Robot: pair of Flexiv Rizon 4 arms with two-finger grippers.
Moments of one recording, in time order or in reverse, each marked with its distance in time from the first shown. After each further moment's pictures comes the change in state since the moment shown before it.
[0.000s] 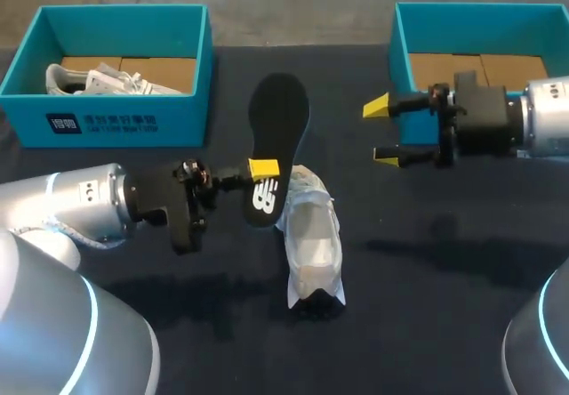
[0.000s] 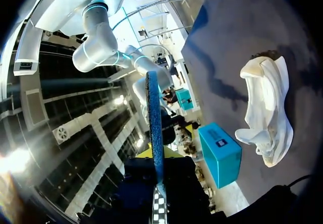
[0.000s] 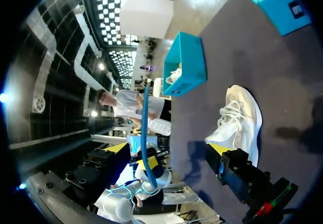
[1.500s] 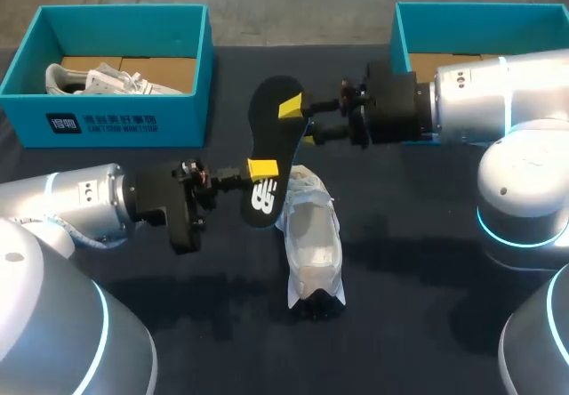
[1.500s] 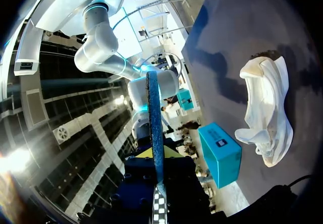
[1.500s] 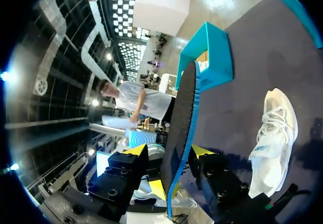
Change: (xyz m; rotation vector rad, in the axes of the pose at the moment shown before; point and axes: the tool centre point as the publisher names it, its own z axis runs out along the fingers) left arm 0.000 0.000 -0.001 0.002 0.000 -0.001; right arm 0.055 -0.014 0.103 0.017 0.014 -0.113
